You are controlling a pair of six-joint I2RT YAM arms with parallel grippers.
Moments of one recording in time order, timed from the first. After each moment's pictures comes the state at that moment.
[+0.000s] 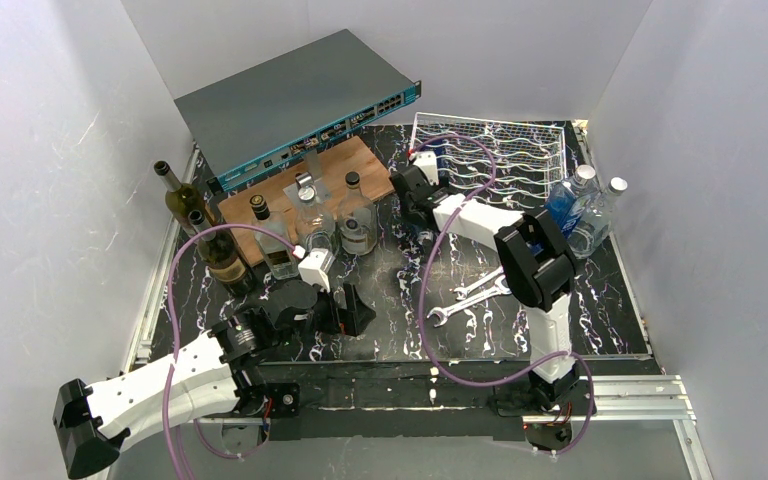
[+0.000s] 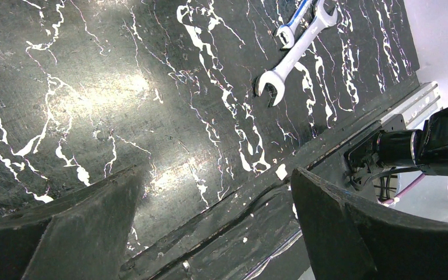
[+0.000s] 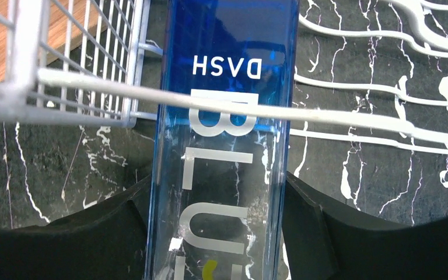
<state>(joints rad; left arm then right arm) -0.99 0.69 0.48 -0.33 -0.18 -0.71 0.68 2.04 1.46 -0.30 0.61 0.39</state>
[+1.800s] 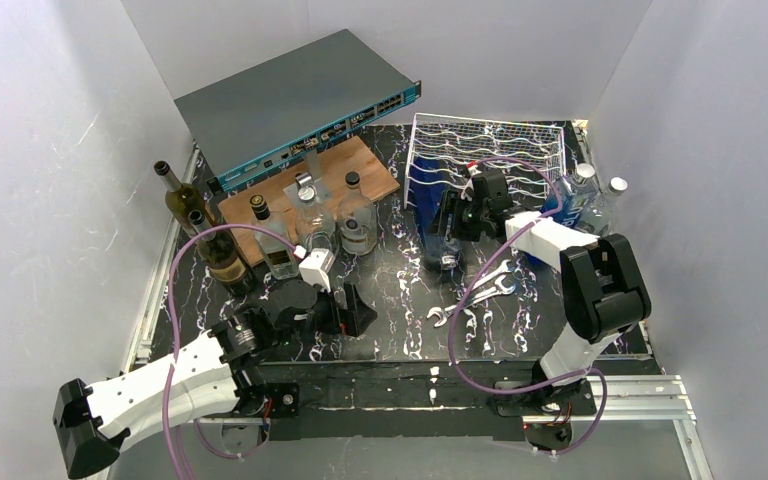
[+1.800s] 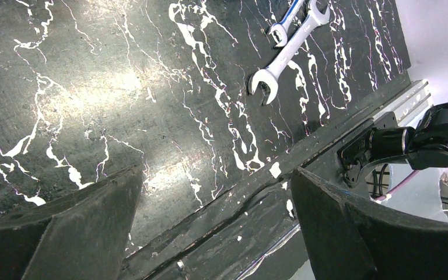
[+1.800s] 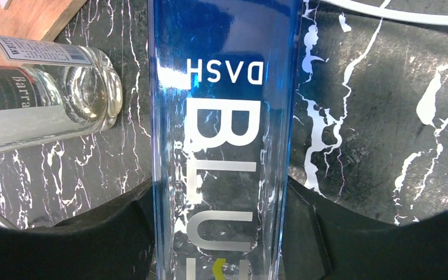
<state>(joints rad) -0.99 0.69 0.48 -0.32 -0.16 -0.72 0.37 1.67 1.00 -0.12 -0.30 0.47</state>
